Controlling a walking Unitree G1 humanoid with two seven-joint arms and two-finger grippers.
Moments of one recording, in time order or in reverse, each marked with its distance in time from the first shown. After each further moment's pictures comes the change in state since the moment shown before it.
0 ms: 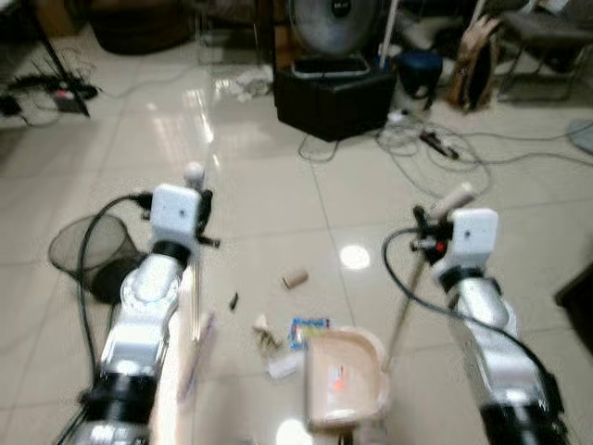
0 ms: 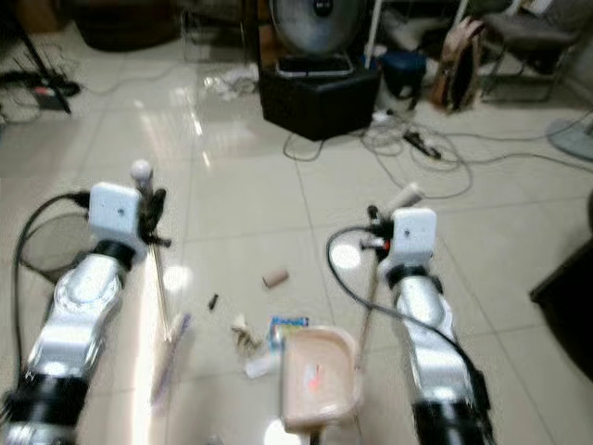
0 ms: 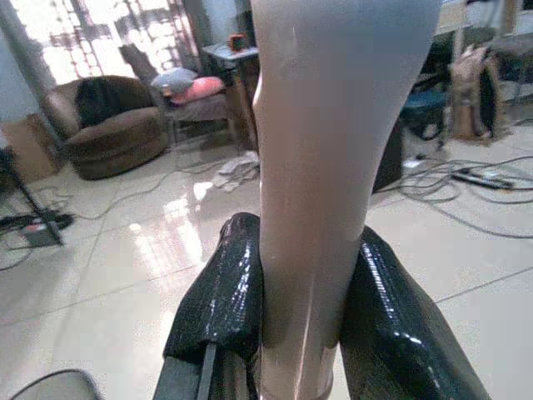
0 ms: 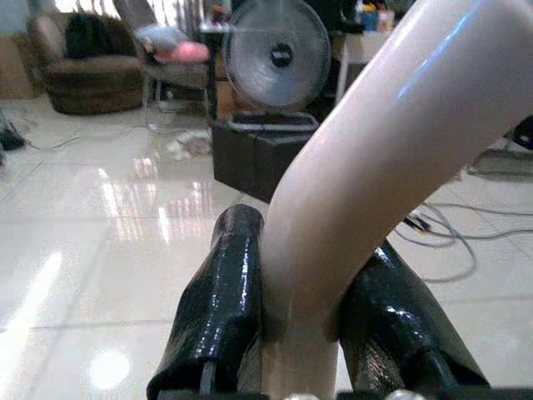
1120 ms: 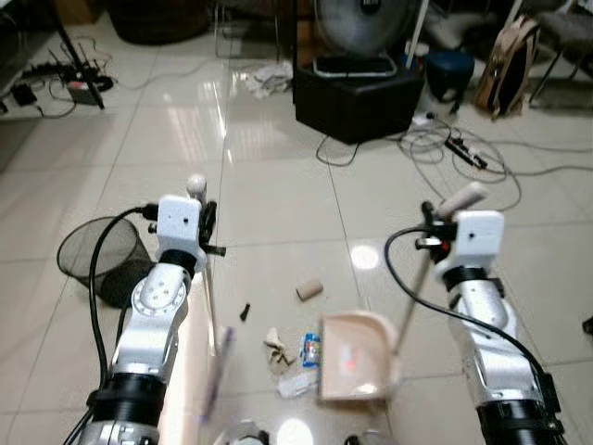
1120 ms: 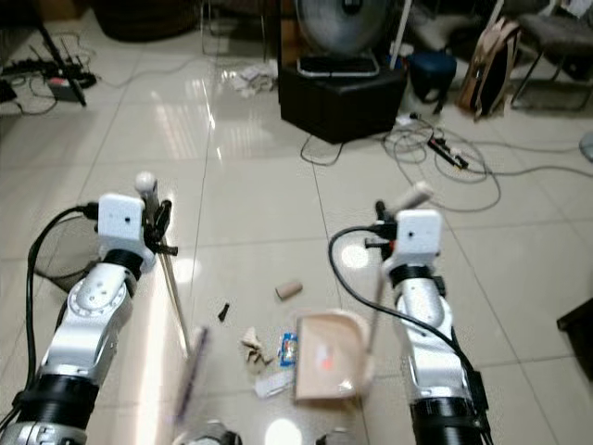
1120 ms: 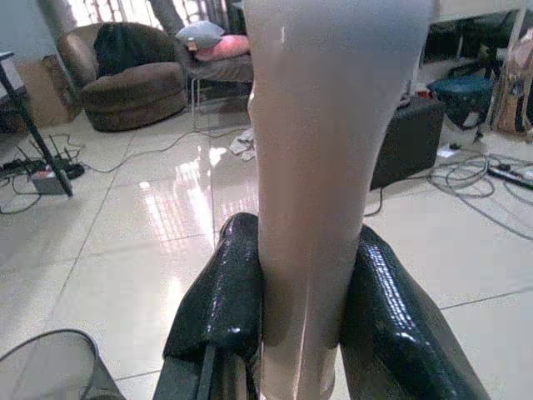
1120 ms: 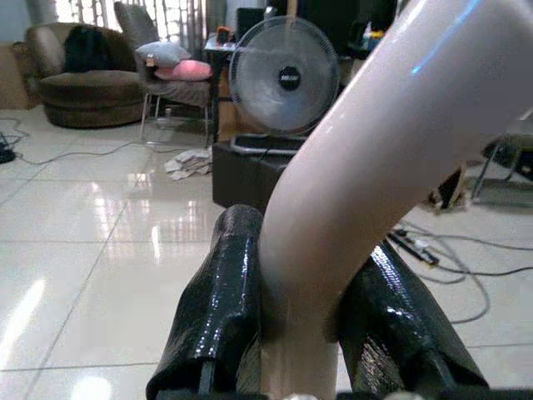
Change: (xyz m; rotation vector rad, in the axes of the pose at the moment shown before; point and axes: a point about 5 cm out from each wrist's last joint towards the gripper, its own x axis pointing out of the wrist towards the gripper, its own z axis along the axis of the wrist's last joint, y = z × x) left arm -0.001 0.003 -0.018 -0.067 0.055 0.054; right arm 0.005 0.002 0.006 -0.015 -0.086 -0.047
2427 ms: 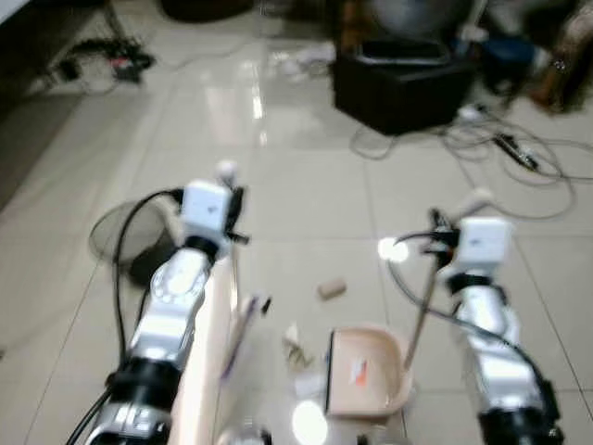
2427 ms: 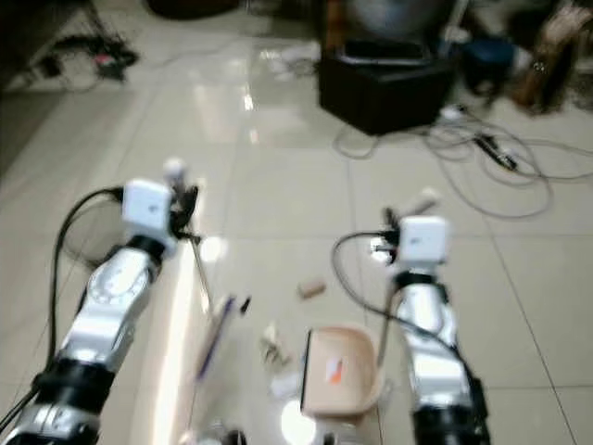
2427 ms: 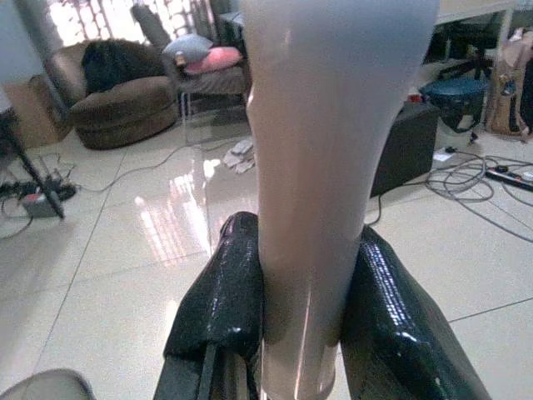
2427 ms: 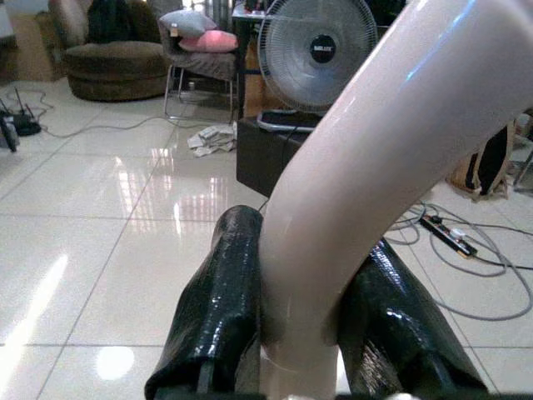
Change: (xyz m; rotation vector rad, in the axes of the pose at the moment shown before) left arm 0.013 -0.022 0.019 0.030 -0.094 -0.124; right arm -0.007 0.002 -0.007 -0.009 0.023 -0.025
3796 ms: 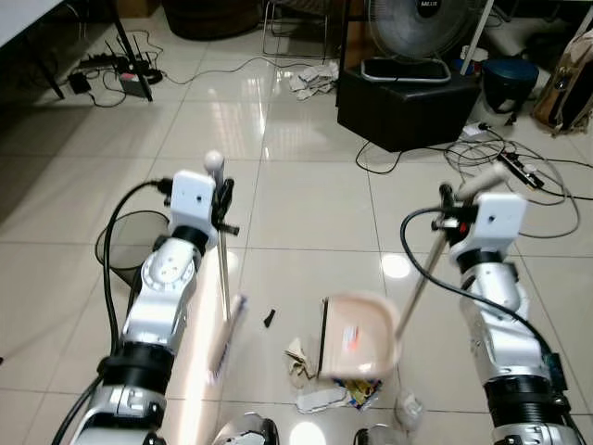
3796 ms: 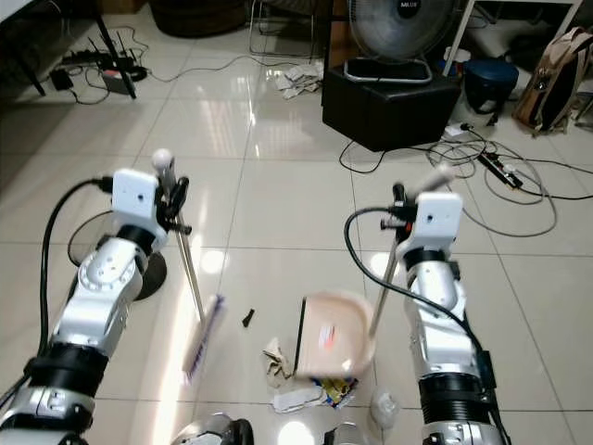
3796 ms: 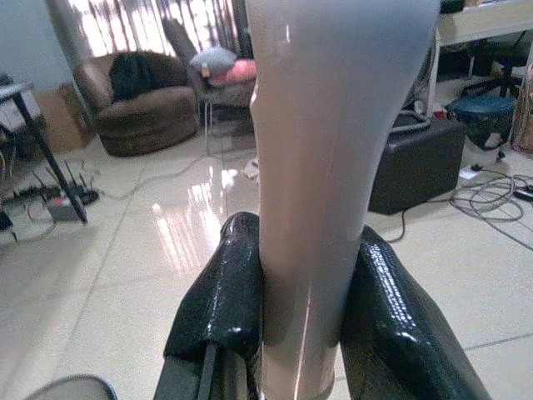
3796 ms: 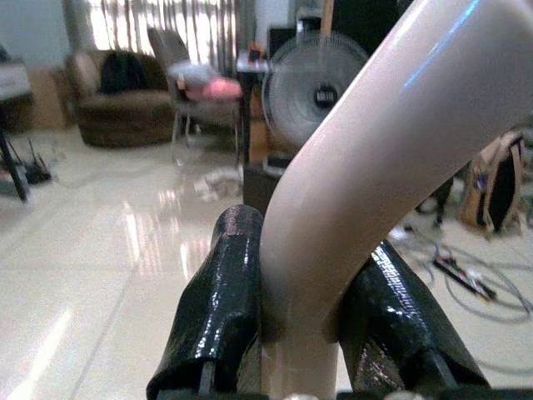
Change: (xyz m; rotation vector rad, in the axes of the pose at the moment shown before) left arm 0.009 0.015 0.000 -0.017 0.006 0.019; right arm 0.025 -0.019 0.010 0.021 -0.051 -0.023
